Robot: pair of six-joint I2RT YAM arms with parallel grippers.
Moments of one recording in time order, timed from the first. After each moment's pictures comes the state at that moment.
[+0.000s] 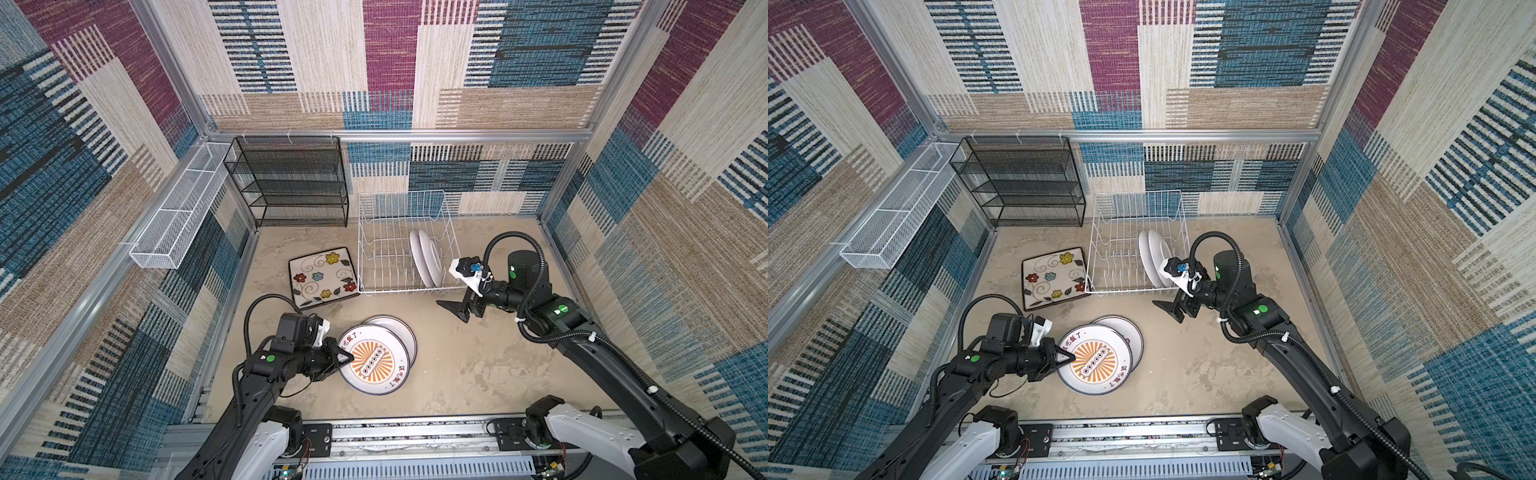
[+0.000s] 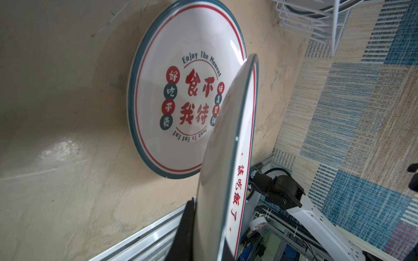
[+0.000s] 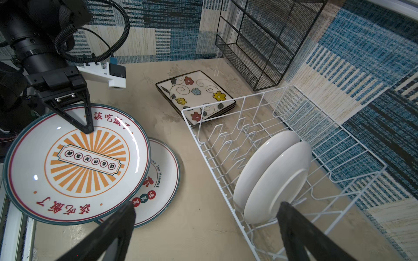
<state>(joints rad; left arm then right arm) -0.21 0.79 0.46 -0.67 0.68 -0.77 0.44 1.04 0.95 -0.36 -0.53 -0.49</state>
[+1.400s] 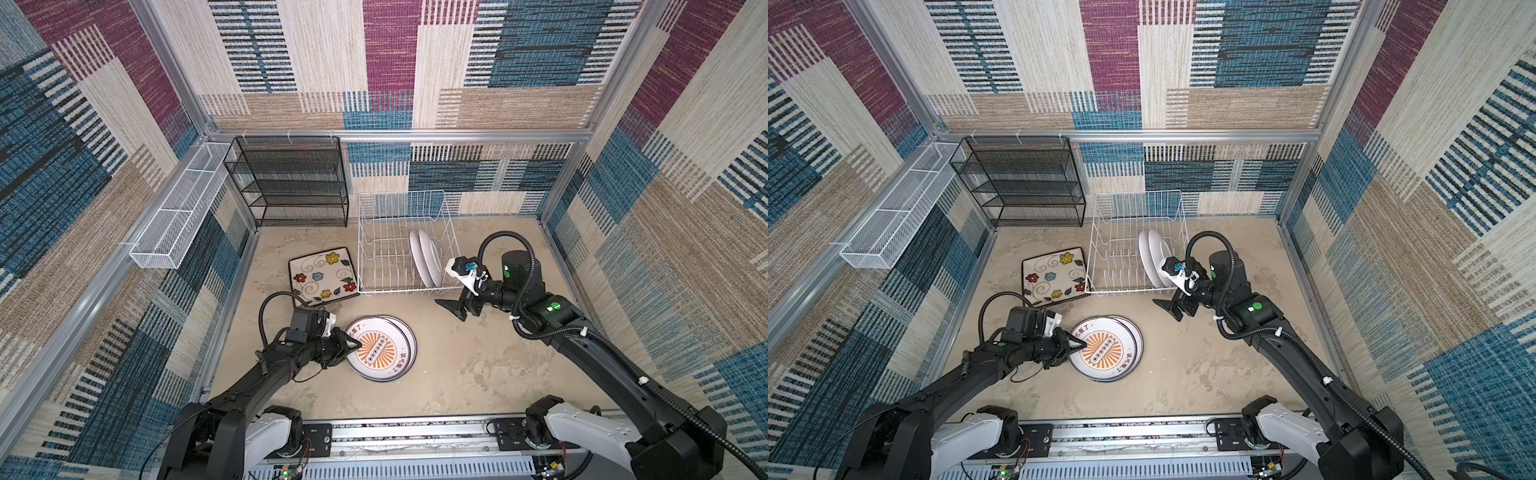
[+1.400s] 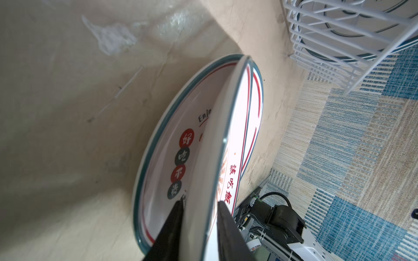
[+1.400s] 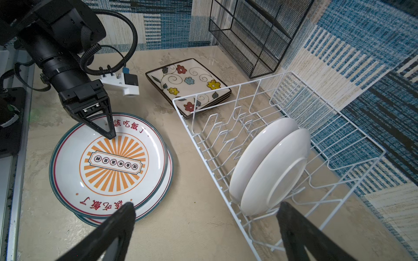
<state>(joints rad) -0.21 1.11 0.41 -0.27 0.68 -0.82 0.44 1.08 0.94 -0.34 -0.49 -0.48</state>
